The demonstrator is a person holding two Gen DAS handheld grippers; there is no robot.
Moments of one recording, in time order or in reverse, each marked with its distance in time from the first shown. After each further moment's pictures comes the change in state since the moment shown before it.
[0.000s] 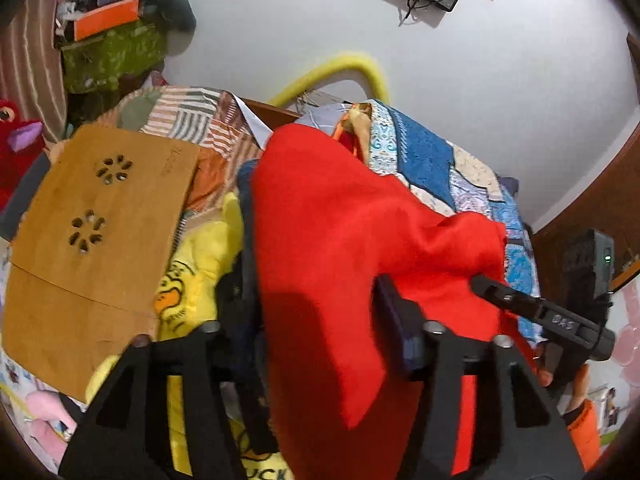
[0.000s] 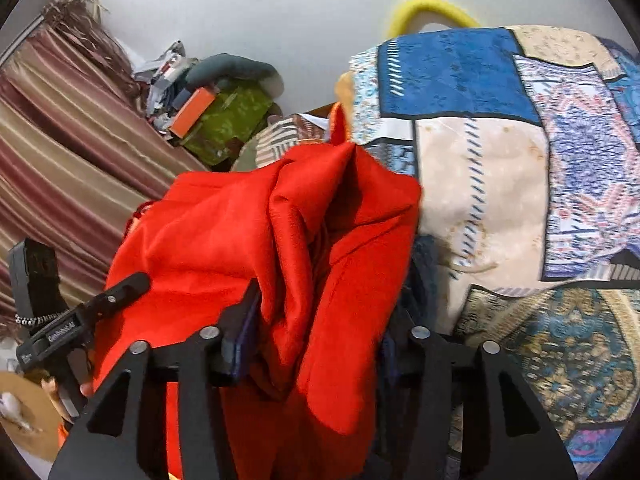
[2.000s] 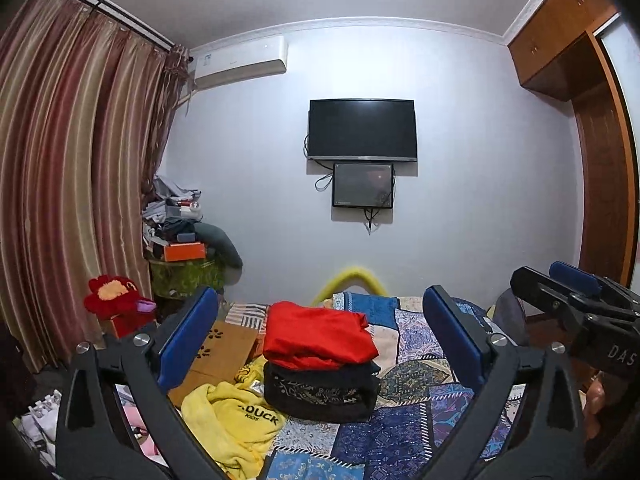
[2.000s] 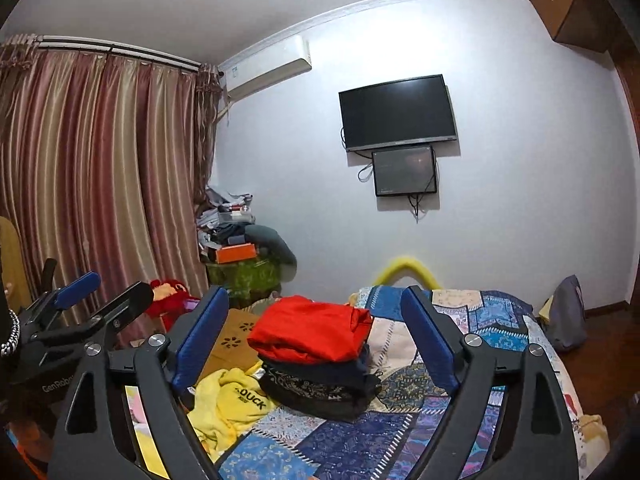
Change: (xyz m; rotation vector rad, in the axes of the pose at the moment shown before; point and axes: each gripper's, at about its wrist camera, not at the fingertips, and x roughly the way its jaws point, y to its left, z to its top) left arm -0.385 -0.200 -0.315 0.227 -0.879 0.198; right arm -0.334 0.188 -0.262 -0.476 -0.807 -0.198
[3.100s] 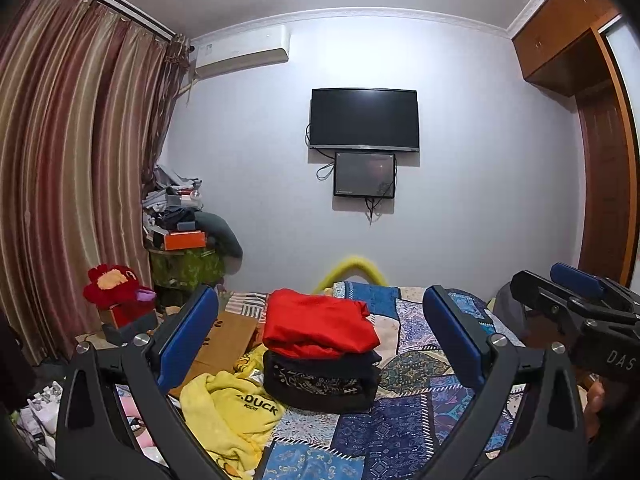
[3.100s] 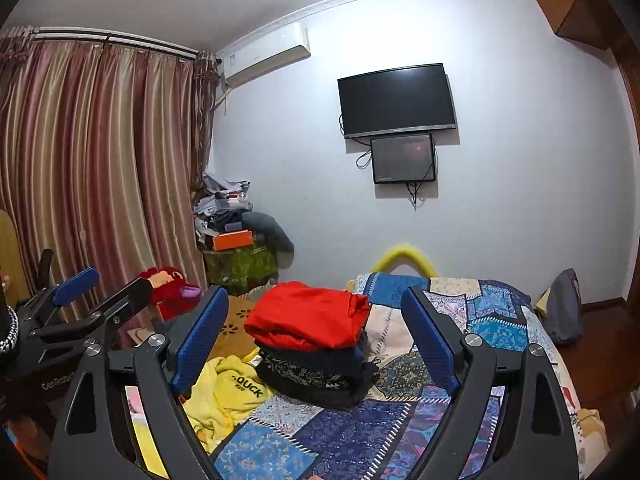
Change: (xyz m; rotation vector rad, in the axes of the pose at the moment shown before) left arm 0.004 0.001 -0.010 -0.007 0.033 0.002; right arm -0.004 -0.001 -0.006 -0.005 0.046 -0.008
